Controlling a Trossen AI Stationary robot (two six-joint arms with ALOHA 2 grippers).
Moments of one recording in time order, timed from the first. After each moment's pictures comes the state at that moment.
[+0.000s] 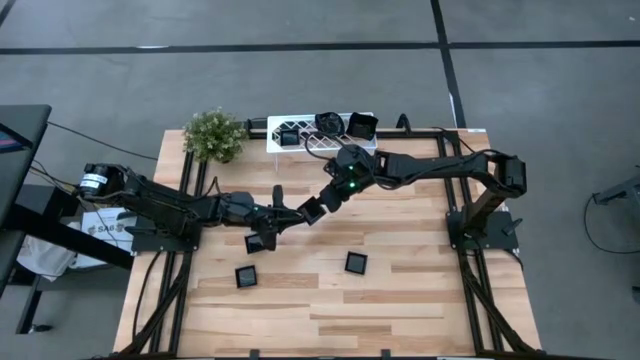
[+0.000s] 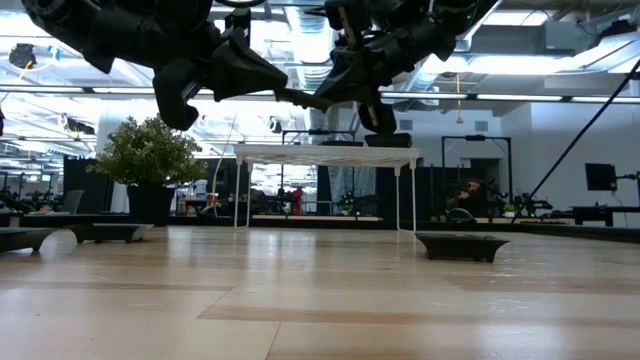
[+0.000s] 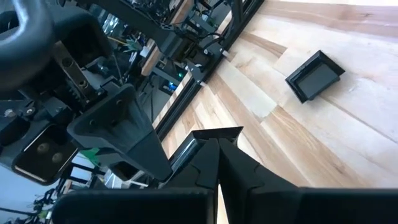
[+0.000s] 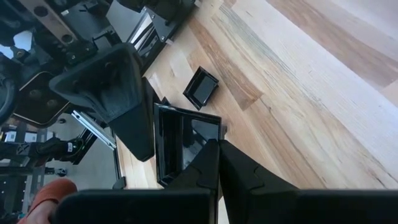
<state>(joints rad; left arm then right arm) -0.12 1.45 0.49 0.58 -0.11 0.98 -0.20 1.61 1.16 -0.15 -0.37 0.72</state>
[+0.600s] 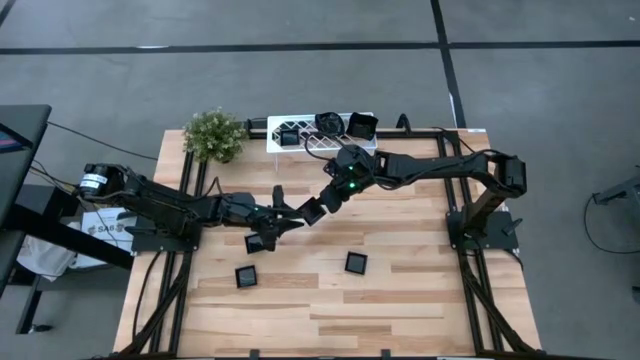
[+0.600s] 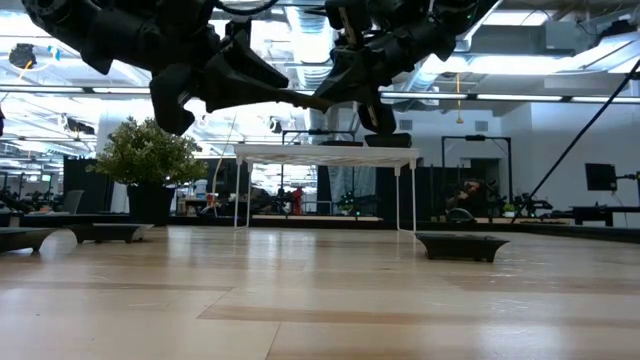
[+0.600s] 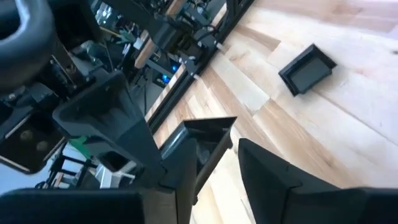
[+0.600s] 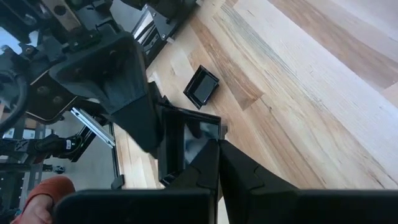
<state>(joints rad) -0.11 1.45 0.49 0.55 -0.12 0.95 -0.20 1.61 1.16 -0.15 -0.37 0.71</state>
